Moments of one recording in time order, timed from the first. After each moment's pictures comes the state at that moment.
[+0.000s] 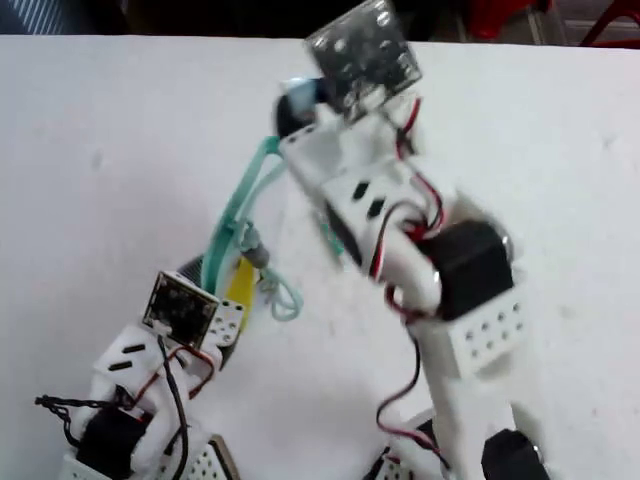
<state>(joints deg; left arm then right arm) 18.2 -104.9 76.7 56.7 -5.0 -35.1 -25.1 -18.0 69.0 11.2</state>
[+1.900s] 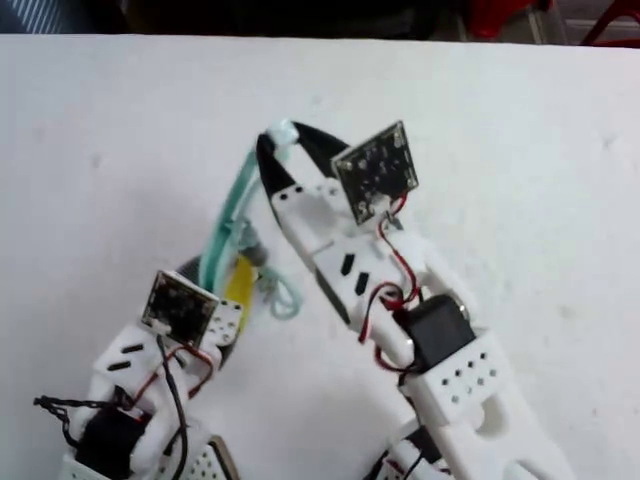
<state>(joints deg) 17.9 -104.9 76.7 56.7 -5.0 -36.9 -48.0 34.4 30.0 4.7</state>
